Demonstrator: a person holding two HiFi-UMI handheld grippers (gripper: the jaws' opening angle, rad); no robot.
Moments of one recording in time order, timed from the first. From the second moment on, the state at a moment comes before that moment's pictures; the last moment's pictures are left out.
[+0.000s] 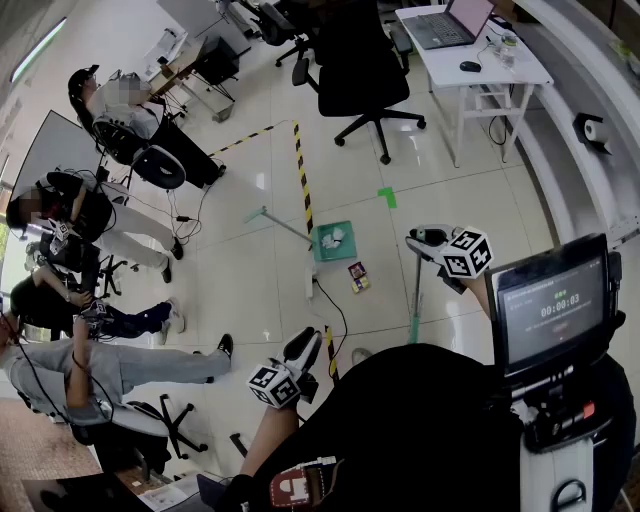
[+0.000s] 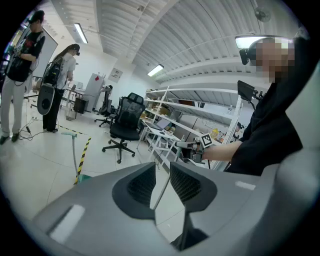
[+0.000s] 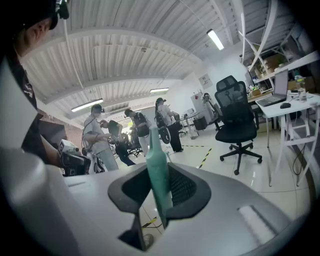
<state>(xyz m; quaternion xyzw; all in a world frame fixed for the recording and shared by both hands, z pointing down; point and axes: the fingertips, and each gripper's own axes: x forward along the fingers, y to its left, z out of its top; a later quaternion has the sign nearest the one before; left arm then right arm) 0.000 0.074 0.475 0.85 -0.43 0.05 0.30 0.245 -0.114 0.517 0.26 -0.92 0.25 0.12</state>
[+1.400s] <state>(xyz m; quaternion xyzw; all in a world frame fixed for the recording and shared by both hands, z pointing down) -0.328 -0.003 0.575 0.79 -0.49 -0.03 0.37 -0.215 -0.276 0.580 0.11 -0.94 0.20 0.27</state>
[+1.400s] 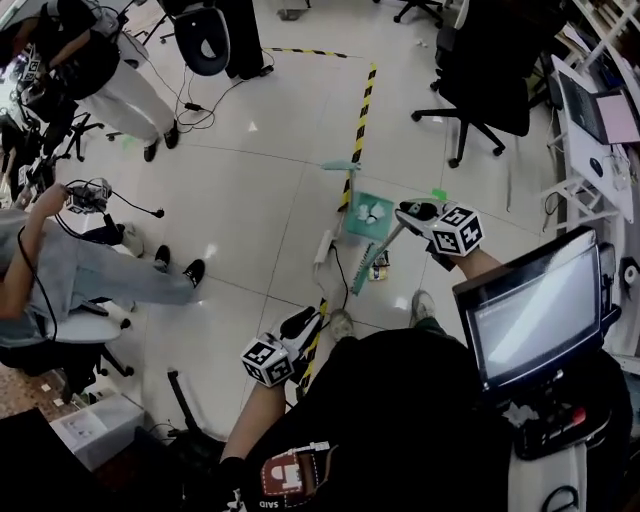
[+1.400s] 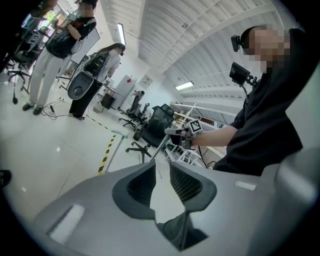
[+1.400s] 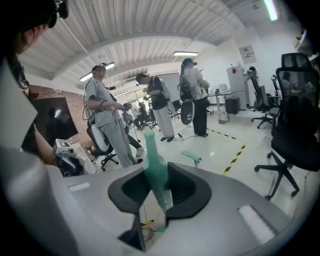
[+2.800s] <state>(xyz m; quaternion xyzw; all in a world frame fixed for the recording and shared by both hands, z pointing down) -0.235 -0.059 0.615 0.76 -0.46 -0.01 0.45 -0.040 -0.396 0.795 0.06 -0.89 0.15 0.42</state>
